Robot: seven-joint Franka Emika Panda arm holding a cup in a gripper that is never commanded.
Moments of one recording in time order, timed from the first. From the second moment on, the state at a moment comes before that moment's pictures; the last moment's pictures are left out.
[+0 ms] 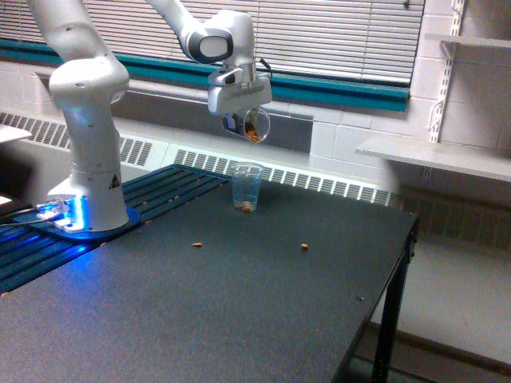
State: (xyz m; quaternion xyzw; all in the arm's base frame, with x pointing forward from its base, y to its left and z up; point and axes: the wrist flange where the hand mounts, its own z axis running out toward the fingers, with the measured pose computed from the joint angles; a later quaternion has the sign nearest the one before) arm 0.194 0.345 0.333 -0.83 0.56 -0.01 0.07
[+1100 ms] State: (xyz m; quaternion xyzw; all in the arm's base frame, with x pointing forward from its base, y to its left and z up) arm 0.190 0.331 0.313 -0.79 0.61 0.02 0.08
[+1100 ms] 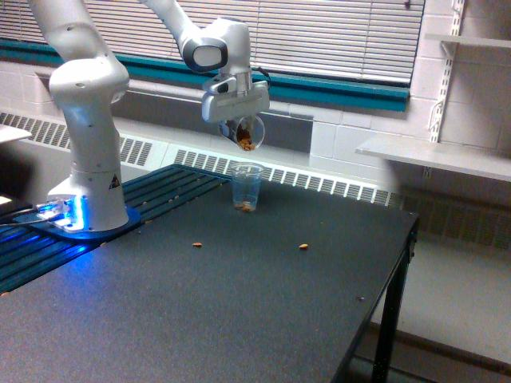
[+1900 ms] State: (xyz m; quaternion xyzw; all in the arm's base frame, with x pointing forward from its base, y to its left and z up) arm 0.192 0.331 0.309 -0.78 0.61 0.04 0.10
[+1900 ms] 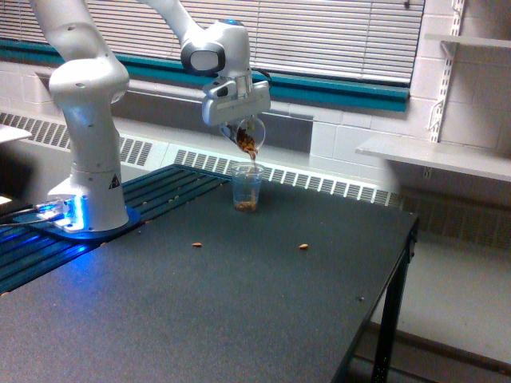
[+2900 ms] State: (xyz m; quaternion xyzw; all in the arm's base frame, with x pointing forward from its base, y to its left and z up) arm 0.195 0.333 0.301 -0.78 0.61 0.06 0.11
